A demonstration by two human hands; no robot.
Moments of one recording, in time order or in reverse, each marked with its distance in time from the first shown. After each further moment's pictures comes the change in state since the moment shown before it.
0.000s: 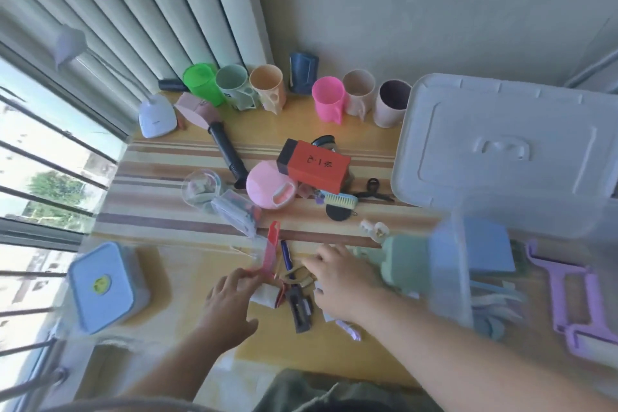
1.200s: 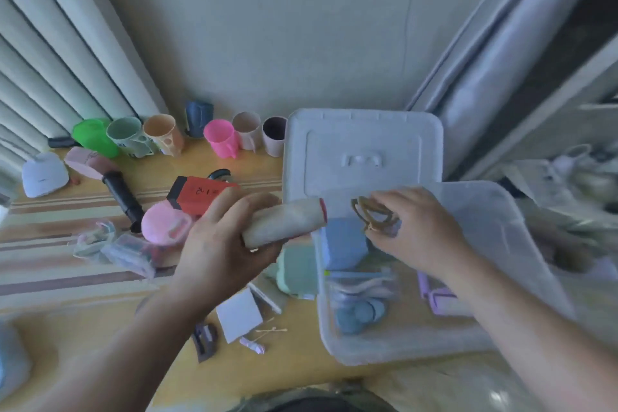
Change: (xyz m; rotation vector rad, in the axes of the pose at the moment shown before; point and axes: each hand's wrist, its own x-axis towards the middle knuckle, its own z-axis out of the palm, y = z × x) left_hand -0.057 0.242 -0.172 -0.390 0.938 0.807; right_hand -0.219 0.190 -0.113 0.043 0.826 0.202
